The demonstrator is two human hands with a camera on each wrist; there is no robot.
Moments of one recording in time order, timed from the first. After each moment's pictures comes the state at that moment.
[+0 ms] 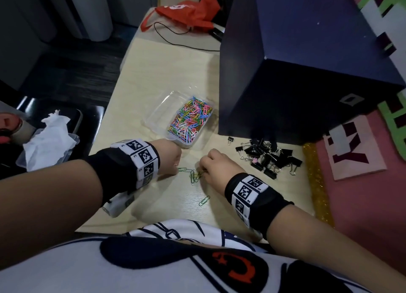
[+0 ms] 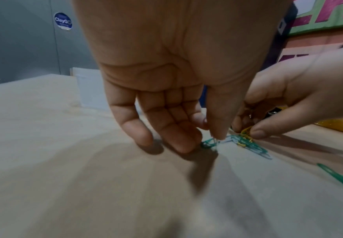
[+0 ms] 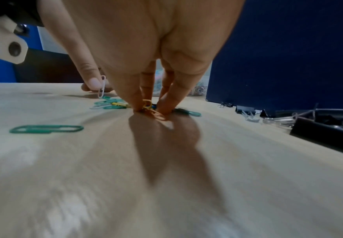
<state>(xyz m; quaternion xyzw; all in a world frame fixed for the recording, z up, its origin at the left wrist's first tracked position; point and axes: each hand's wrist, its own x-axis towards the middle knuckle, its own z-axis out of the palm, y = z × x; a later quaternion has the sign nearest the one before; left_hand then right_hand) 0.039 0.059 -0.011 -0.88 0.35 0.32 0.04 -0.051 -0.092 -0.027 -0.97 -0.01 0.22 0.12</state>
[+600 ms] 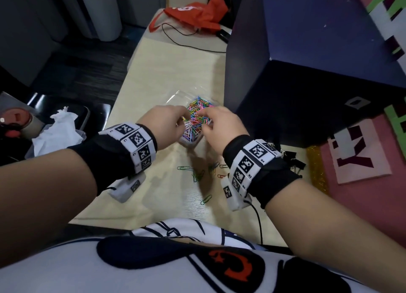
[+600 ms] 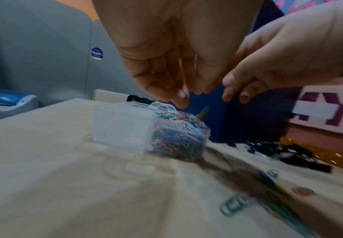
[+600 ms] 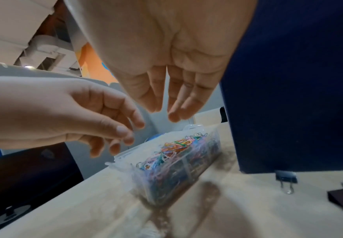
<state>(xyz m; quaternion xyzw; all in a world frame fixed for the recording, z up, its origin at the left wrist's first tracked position) 0.065 0.071 0.011 -0.93 0.27 0.09 -0.22 0.005 -0.084 0.039 -0.96 0.07 0.04 0.25</state>
